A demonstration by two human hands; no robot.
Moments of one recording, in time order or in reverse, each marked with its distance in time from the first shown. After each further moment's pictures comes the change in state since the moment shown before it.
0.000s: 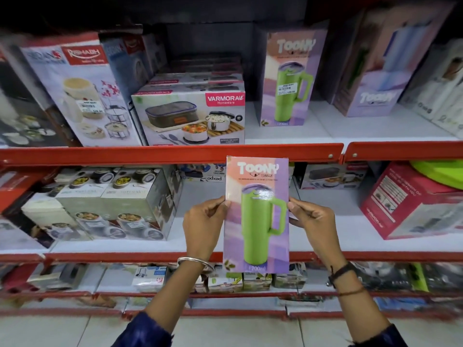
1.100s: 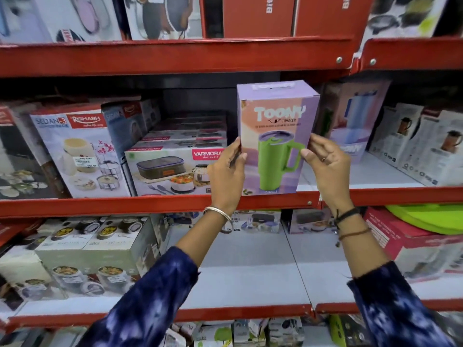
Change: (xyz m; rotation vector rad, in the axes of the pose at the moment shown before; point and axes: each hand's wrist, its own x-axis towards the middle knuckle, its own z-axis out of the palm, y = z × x) left_hand 0.103 0.151 0.073 -0.174 0.102 0.509; right_hand 0.134 -0.149 -0.023 -0.043 0.101 -0.549
